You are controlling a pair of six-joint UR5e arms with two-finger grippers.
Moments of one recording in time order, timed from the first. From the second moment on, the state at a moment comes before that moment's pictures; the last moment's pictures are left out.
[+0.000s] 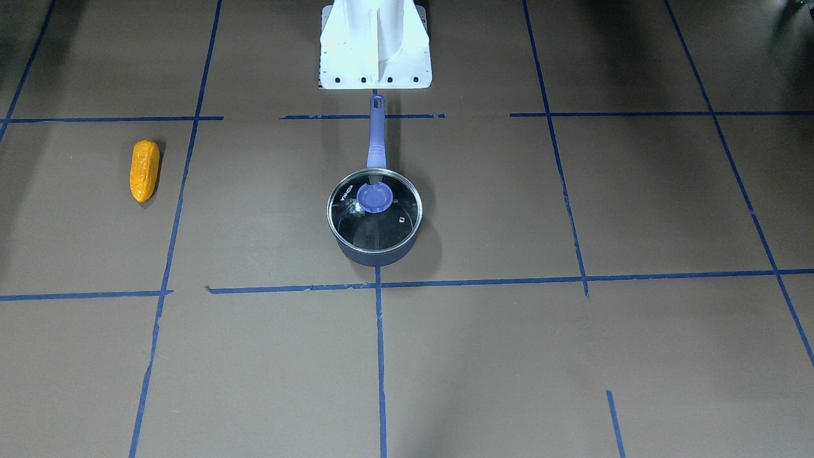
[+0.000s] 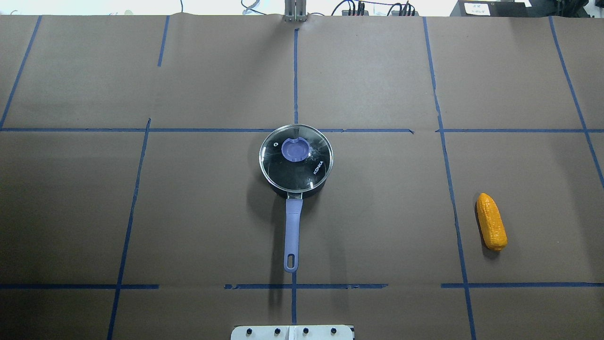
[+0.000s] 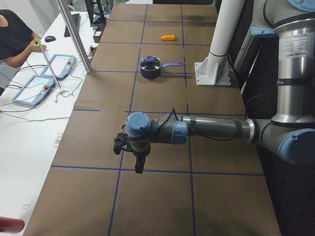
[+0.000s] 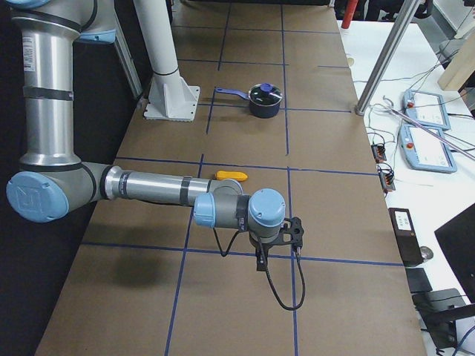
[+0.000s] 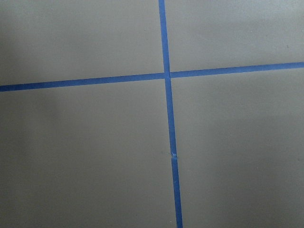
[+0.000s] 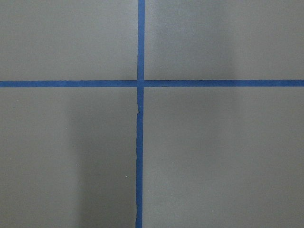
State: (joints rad) left arm -1.58 -1.48 -1.72 -1.56 -2.37 0.06; right arm 1.62 -1.63 1.58 -1.52 2.39 -0.03
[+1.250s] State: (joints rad) left arm -1.58 -1.49 -1.73 -1.56 -2.37 0.06; right arm 1.62 -1.63 1.58 -1.52 2.39 -0.03
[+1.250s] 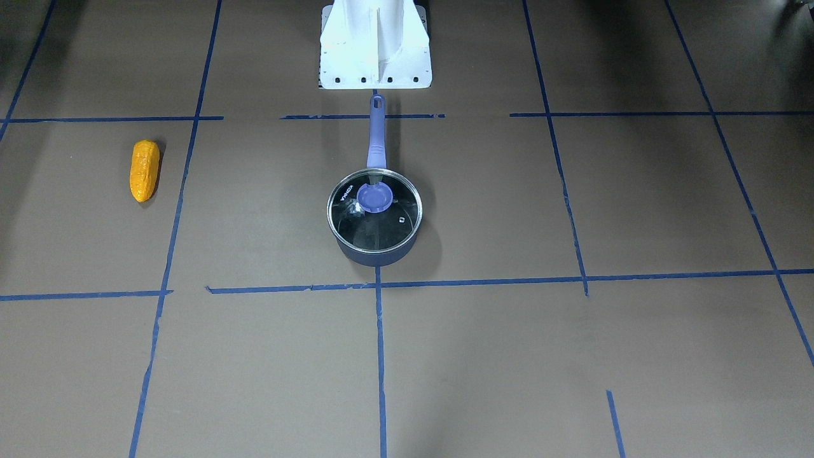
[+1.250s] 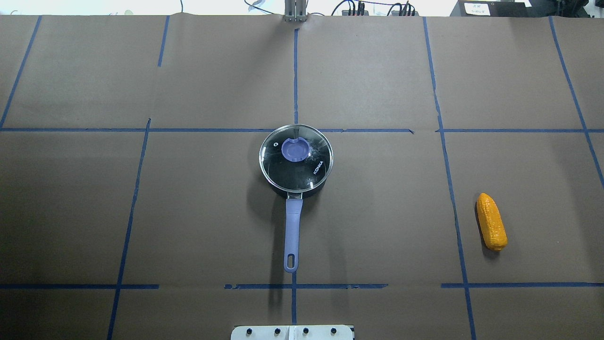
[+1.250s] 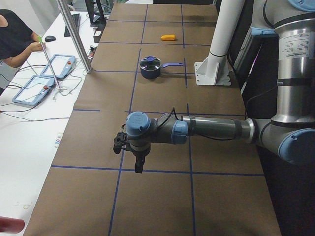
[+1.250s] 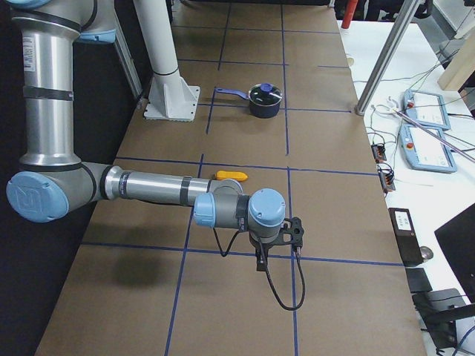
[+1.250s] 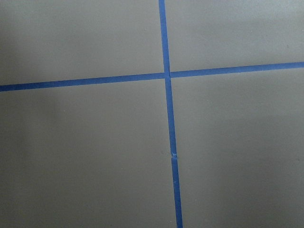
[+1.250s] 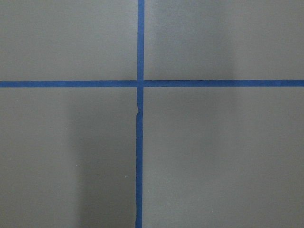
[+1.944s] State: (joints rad) left arm -1.46 -1.50 -1.99 -1.44 -2.36 -0.15; right arm 1.62 -1.63 1.58 -1.52 2.39 -0.03
